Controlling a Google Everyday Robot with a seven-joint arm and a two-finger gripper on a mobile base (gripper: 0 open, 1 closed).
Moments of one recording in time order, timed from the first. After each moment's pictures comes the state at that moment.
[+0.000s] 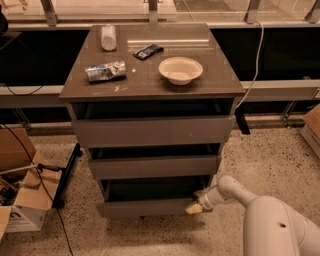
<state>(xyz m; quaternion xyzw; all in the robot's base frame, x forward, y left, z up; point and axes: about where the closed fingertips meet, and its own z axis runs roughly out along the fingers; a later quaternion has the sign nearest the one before) 0.610 -0.176 0.187 -0.46 0.83 0.24 0.19</state>
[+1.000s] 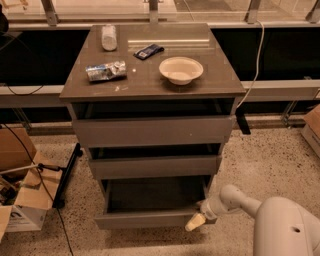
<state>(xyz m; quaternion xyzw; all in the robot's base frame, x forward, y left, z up) 0.571 -0.192 0.181 -0.42 0.86 0.23 0.17</state>
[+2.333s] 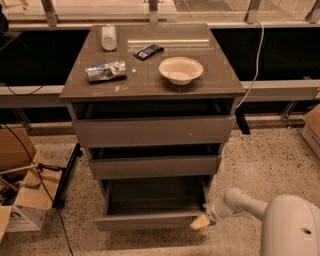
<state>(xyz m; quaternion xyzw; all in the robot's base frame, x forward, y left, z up) 0.557 -0.220 0.190 -0.38 0.89 0.20 0.17</state>
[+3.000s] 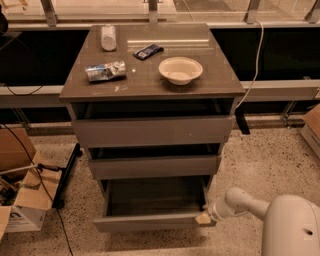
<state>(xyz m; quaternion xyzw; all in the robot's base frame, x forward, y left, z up) 0.557 -0.220 0.193 -0.38 0.89 0.20 0.17</state>
